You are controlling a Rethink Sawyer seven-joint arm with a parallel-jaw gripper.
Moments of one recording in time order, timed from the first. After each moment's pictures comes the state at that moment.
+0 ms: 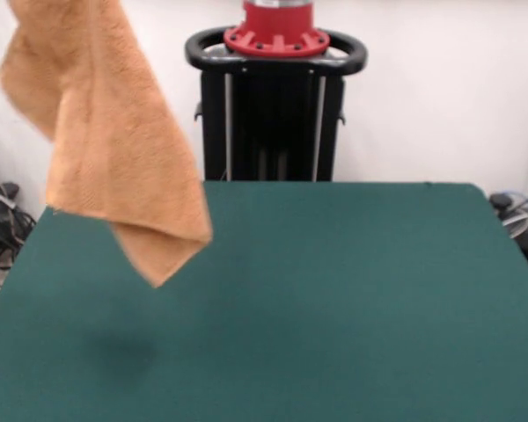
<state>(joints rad) -0.75 -1.35 0.24 1.81 -0.18 0.95 1.27</state>
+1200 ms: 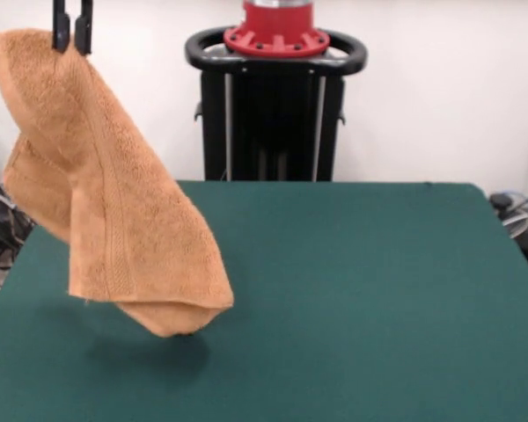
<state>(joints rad) -0.75 -1.16 0.28 1.81 -0.27 0.76 1.27</state>
